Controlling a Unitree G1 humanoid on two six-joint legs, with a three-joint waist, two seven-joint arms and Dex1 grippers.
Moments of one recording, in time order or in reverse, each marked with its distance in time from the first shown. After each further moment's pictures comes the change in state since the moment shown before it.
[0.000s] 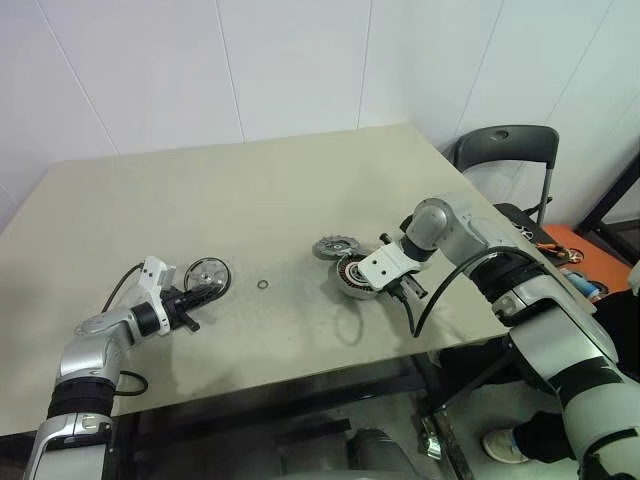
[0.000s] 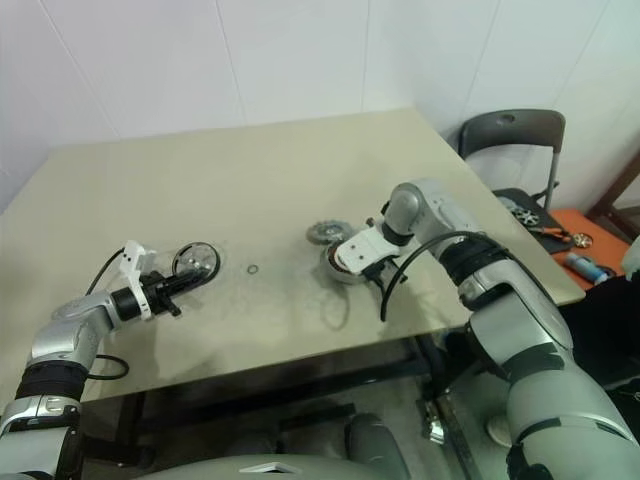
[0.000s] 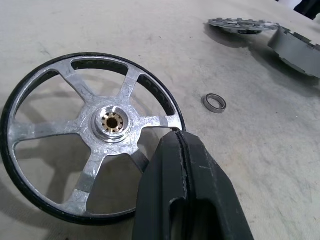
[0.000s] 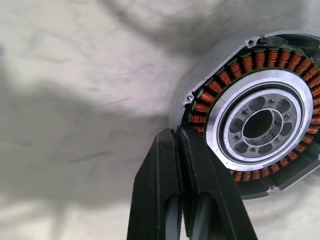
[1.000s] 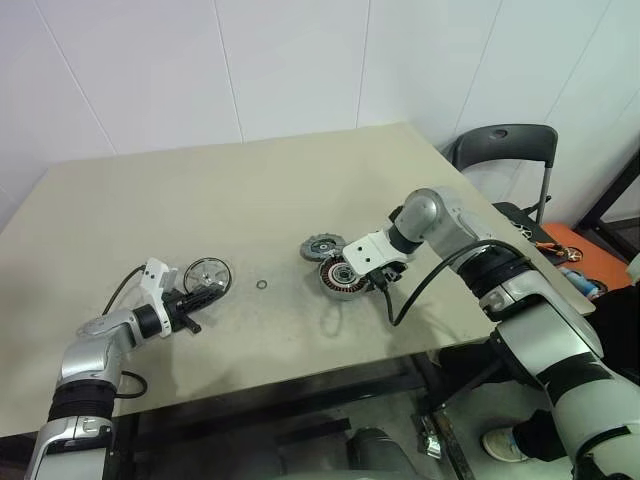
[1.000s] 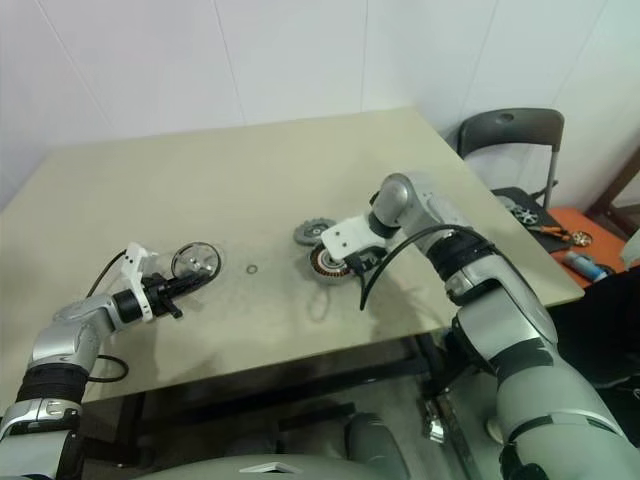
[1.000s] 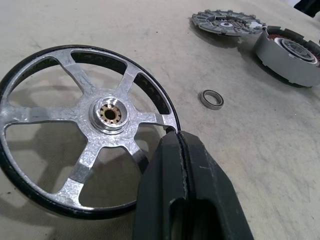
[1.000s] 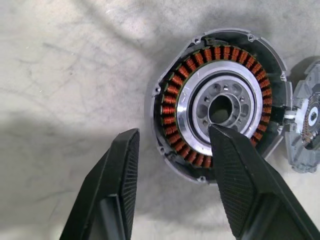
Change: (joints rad) left arm 0.016 -0.006 -0.002 -0.024 -0.001 0.018 0.010; right arm -0.031 0.057 -0.034 -0.006 0.035 0.068 -0.036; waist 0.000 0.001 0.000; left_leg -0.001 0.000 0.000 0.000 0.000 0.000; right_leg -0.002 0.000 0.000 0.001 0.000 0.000
